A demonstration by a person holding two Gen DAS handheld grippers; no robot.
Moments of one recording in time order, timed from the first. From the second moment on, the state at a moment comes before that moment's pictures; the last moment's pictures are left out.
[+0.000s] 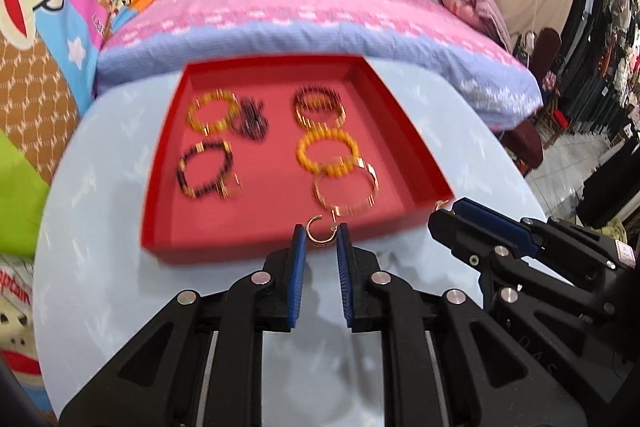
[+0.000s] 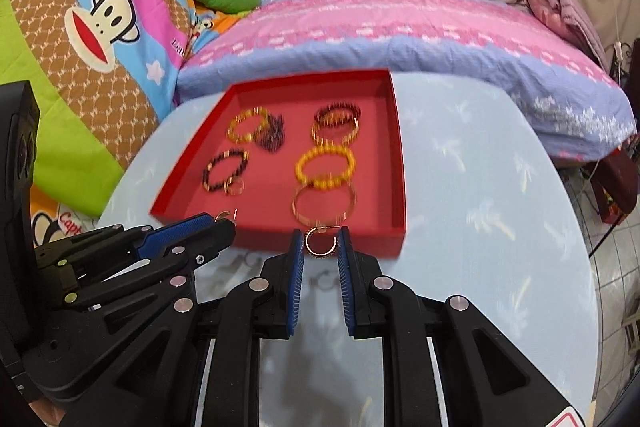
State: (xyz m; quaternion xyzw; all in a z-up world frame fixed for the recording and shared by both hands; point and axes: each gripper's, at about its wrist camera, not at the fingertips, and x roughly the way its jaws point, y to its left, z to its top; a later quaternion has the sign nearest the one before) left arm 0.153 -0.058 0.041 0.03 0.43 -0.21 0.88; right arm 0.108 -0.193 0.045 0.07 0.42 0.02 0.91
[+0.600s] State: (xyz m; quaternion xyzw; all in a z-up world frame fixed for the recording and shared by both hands) left arm 0.231 -0.060 0.014 0.03 0.45 -0.19 0.87; right arm 0.194 -0.190 0.013 0.08 0.44 0.01 0.89
